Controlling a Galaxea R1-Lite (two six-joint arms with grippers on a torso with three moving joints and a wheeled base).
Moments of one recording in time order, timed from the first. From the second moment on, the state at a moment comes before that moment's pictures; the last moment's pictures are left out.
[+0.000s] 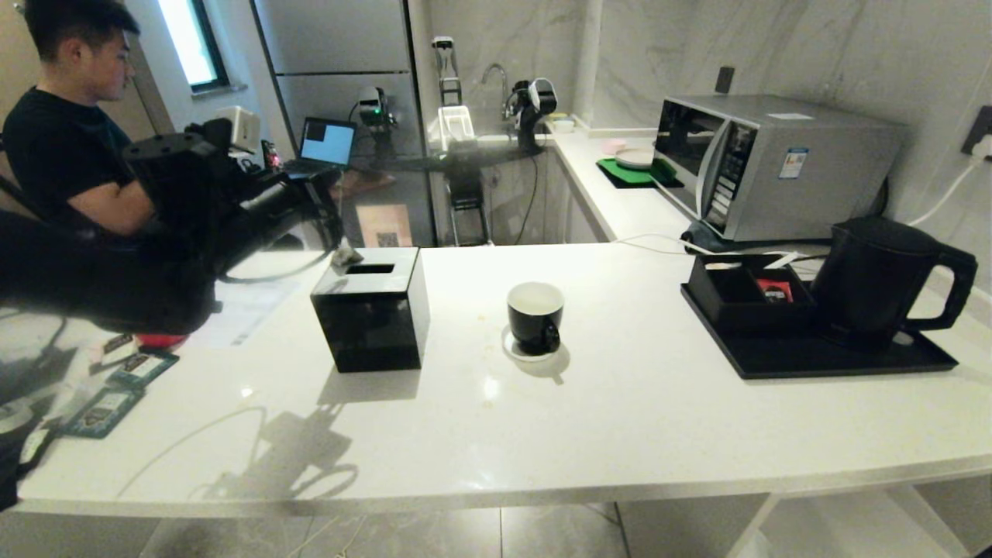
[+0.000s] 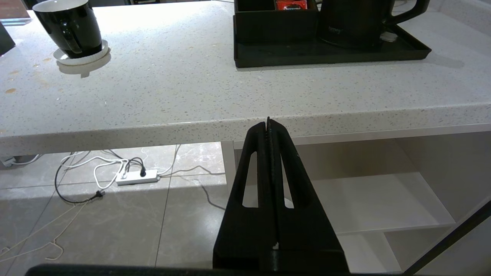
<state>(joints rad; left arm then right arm) -0.05 1.98 -1.18 -0.96 -0.26 -0.23 0.00 0.00 0.00 0.00 -0.04 0.03</state>
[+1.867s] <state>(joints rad) -0.05 1.96 -1.02 -1.04 -0.26 -0.23 0.00 0.00 0.00 0.00 -0.04 0.03</state>
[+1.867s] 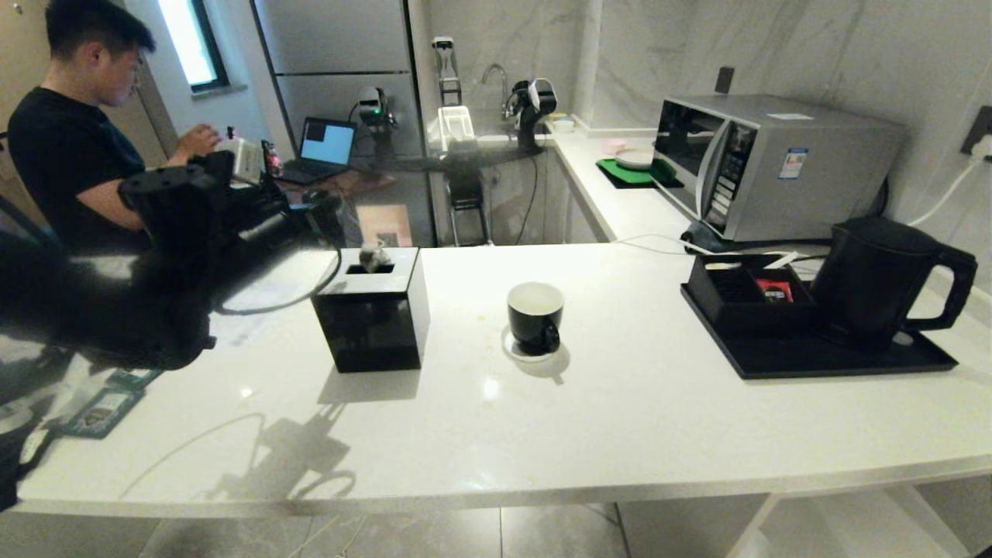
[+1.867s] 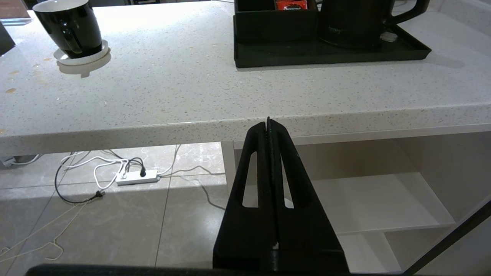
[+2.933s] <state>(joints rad) -0.07 1.90 -0.92 -1.03 -0.26 -0.23 0.00 0.00 0.00 0.00 -0.03 0.03</state>
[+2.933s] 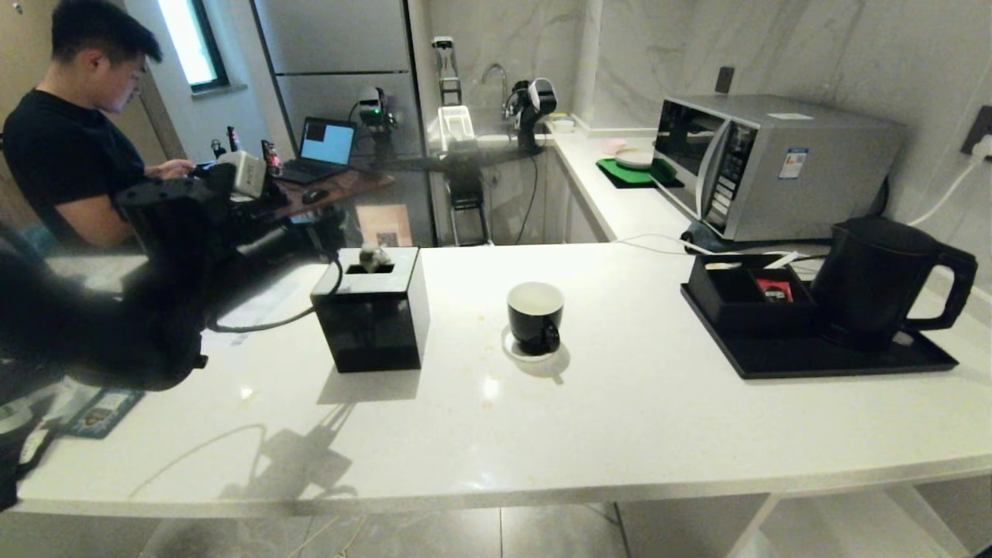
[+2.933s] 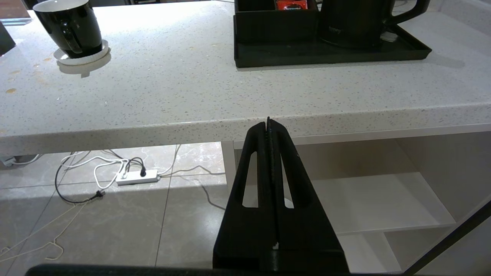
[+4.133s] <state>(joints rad) -0.08 1.82 -1.05 -0.87 -0.26 -0.23 0.00 0.00 0.00 0.00 -0.03 0.03</state>
